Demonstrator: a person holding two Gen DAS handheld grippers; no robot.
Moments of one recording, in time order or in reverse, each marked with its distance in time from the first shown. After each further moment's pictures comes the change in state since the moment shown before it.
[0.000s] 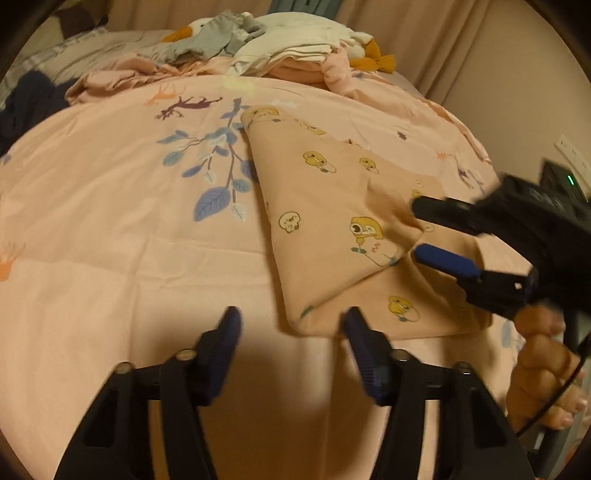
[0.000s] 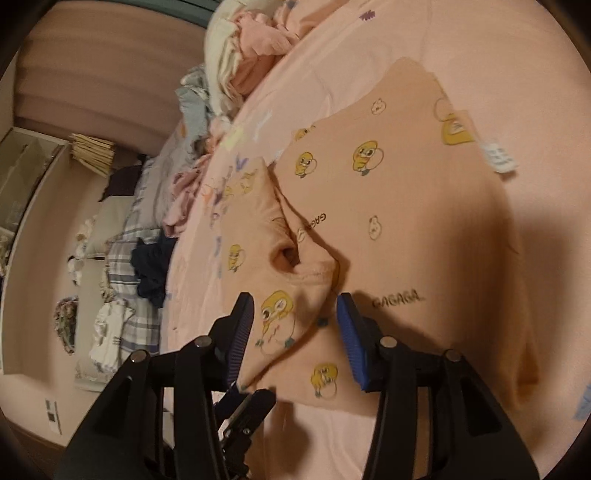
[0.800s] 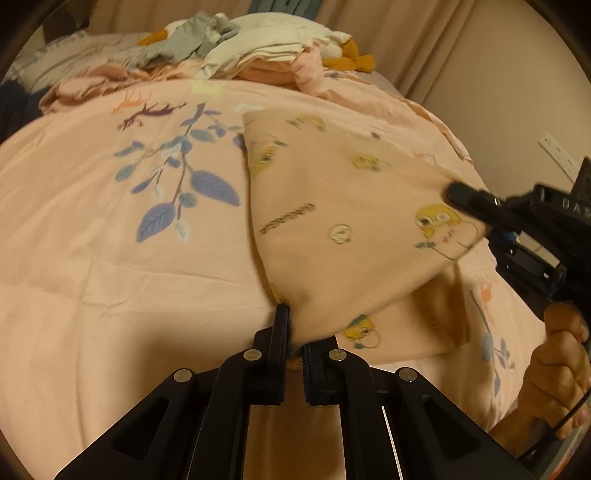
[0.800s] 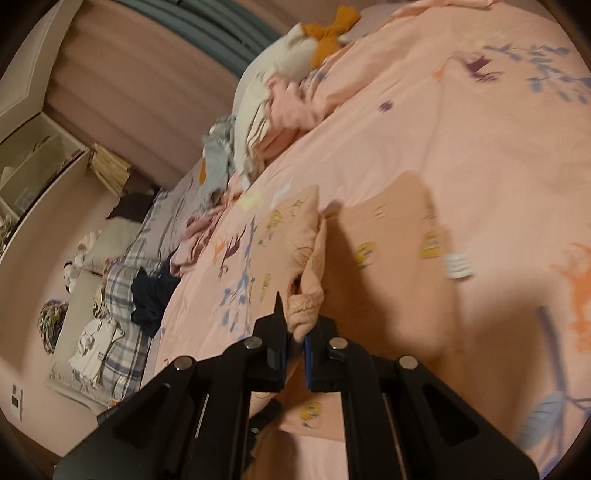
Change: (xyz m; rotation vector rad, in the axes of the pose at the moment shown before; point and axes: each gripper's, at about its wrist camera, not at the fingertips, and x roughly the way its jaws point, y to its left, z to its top) left arm 0.006 -0.027 0.012 0.025 -0.019 -0.078; right arm -0.063 0.007 0.013 -0.130 -0.269 0.002
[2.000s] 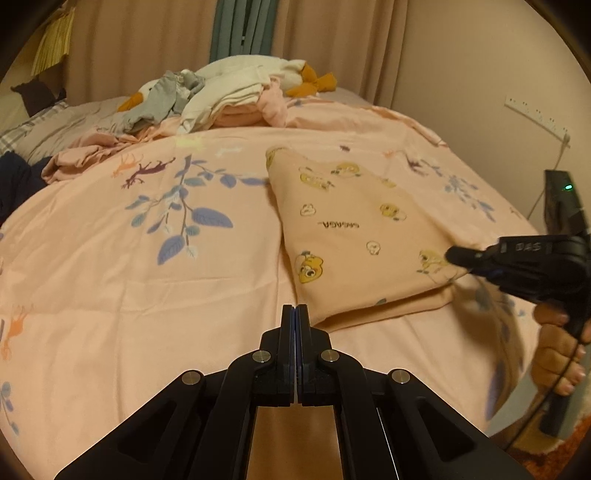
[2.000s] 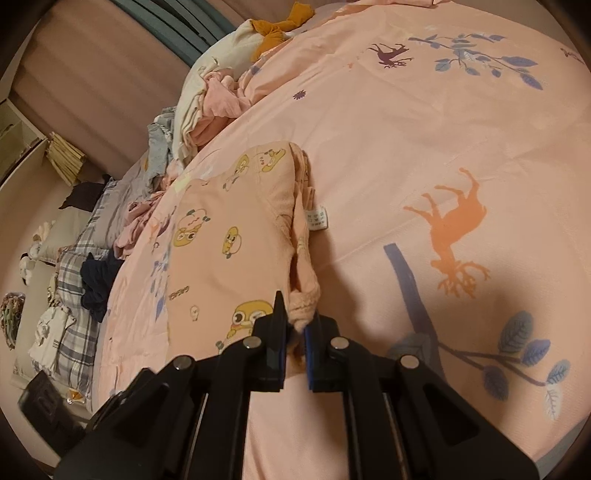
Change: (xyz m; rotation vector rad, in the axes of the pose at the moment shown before) left arm -0.032 -0.018 -0.030 0.213 -0.126 0.066; right arm -0.038 -0.059 -0.029 -0.016 0.042 -0.195
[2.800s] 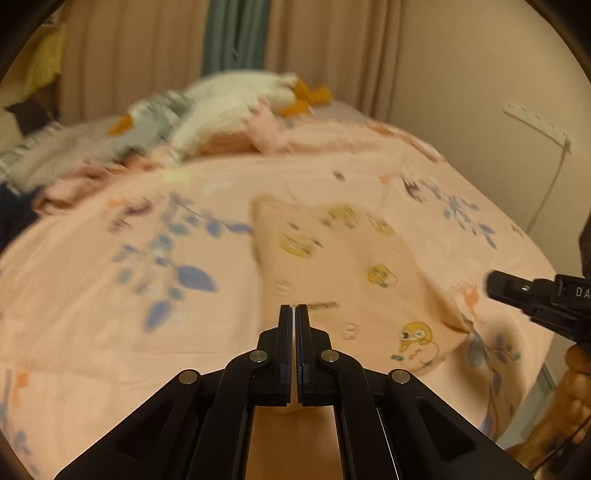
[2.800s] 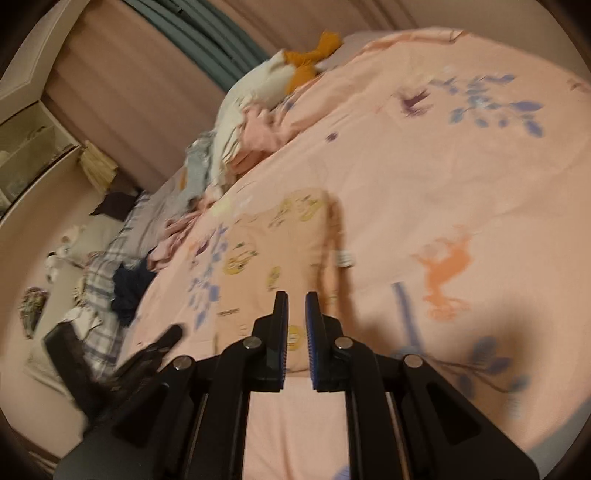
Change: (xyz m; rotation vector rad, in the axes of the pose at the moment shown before) left arm 0.019 -0.018 0.047 0.022 -0.002 -0.026; right arm -0.047 0.011 0.011 -0.049 -0.075 0.103
